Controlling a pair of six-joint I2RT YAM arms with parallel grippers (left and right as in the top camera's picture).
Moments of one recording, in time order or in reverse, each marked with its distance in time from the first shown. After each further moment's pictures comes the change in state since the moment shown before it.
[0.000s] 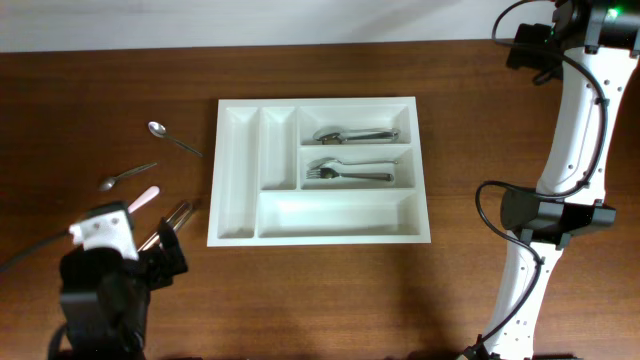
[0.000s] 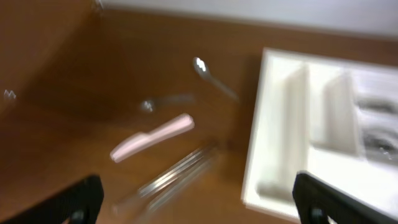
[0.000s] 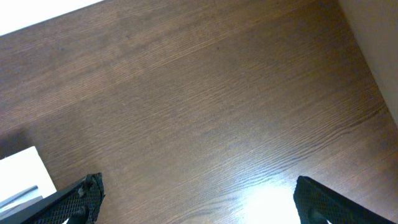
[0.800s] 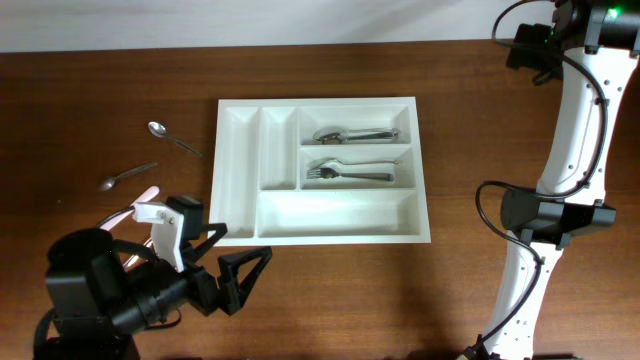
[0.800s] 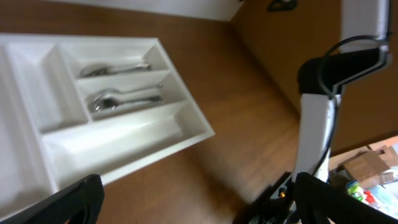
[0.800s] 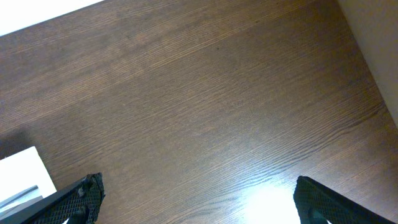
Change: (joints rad) left arm 0.002 0.087 0.122 -0.043 1.036 -0.010; right arm 0.000 0.000 0.000 0.000 0.000 0.000
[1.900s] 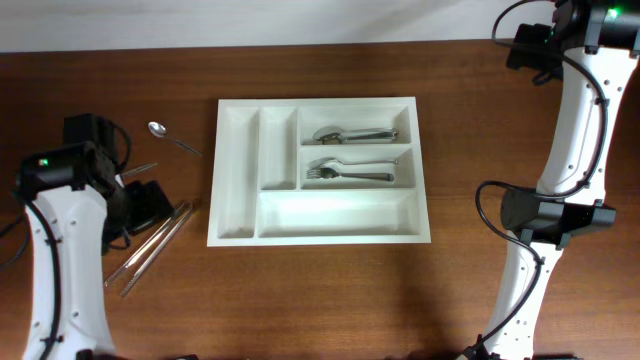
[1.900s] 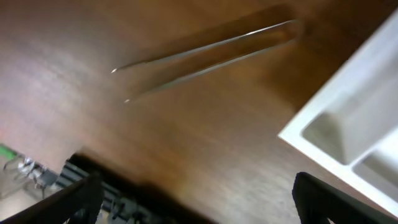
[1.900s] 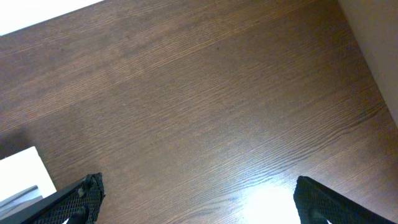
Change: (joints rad) left arm 0.197 0.776 0.335 -0.473 -0.944 -0.240; right arm 0.000 0.000 0.000 0.000 0.000 0.000
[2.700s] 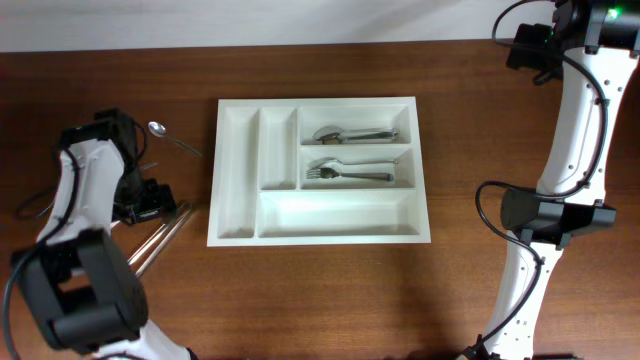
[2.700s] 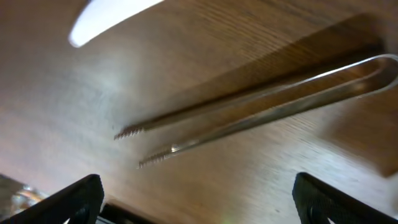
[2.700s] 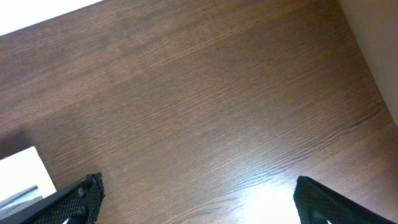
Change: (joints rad) left arm 0.014 0.389 0.002 0.180 -0.113 0.219; right arm 0.000 0.000 0.000 0.000 0.000 0.000
